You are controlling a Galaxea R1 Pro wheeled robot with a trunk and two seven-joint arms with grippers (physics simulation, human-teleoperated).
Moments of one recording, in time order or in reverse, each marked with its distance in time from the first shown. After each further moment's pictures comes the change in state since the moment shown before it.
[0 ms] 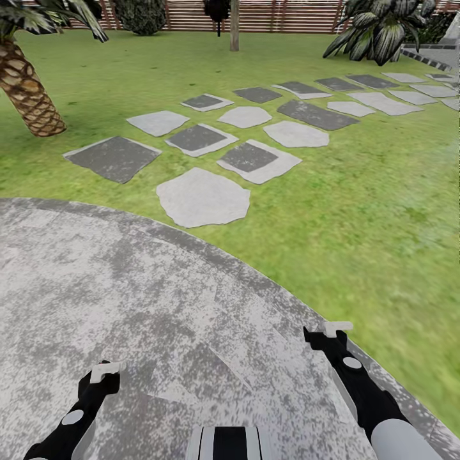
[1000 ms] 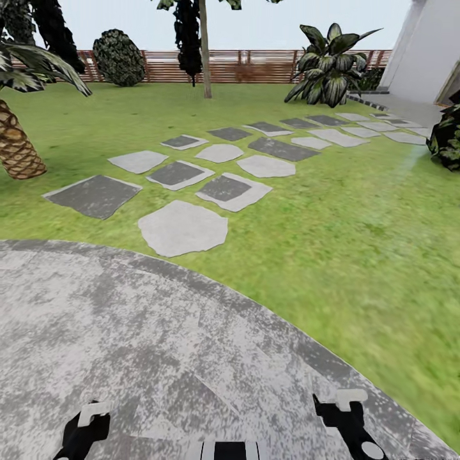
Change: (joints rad) left arm 0.143 0.000 0.005 0.003 0.007 0.007 0.002; right arm 0.270 -0.007 0.000 0.070 0.017 -0.162 -0.006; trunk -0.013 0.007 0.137
